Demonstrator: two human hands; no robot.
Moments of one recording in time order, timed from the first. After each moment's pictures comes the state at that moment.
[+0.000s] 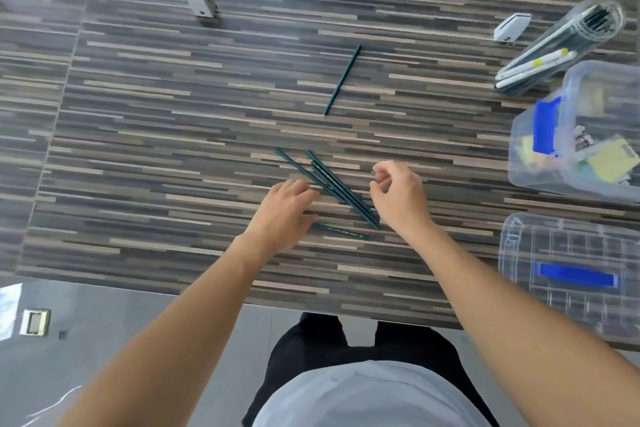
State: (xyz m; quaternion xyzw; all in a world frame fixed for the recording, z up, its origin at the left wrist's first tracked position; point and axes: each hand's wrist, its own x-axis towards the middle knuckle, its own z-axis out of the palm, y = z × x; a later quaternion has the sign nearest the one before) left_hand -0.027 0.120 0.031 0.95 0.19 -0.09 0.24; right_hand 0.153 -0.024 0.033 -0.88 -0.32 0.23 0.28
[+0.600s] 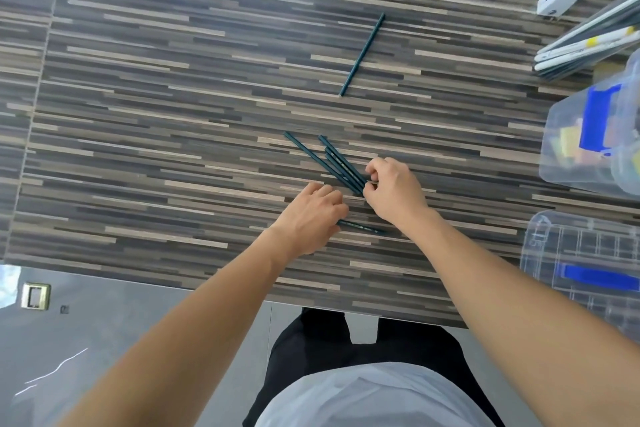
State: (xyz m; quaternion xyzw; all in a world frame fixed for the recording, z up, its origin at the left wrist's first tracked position) left_hand -0.020 0.107 -0.007 0.97 0.03 -0.15 0.17; right_hand 0.138 0.007 -0.010 -0.88 -0.38 0.27 0.12
